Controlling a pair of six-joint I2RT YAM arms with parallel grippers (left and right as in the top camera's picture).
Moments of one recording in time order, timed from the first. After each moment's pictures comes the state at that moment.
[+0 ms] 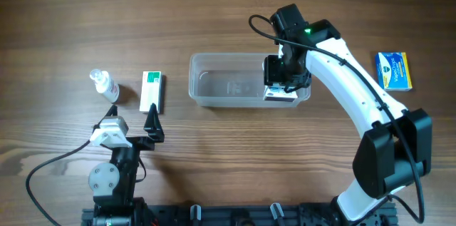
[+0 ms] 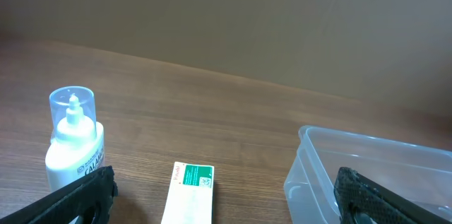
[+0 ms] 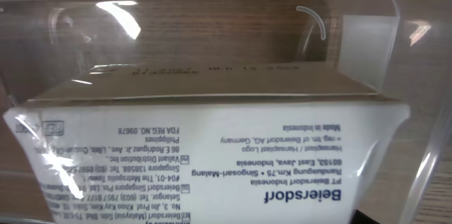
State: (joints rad) left arm 0.04 0.01 0.01 -0.06 0.09 -0.23; right arm 0.38 1.82 1.48 -1.11 -0.05 0.40
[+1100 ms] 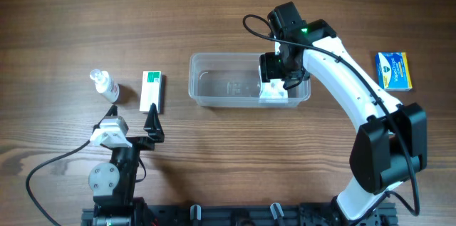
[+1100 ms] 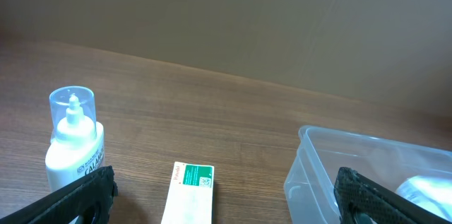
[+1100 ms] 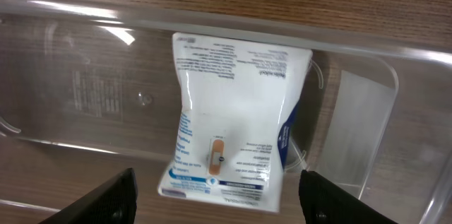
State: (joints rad) left arm 0.04 0.01 0.01 -0.06 0.09 -0.23; right arm 0.38 1.85 1.48 -1.03 -0.02 0.29
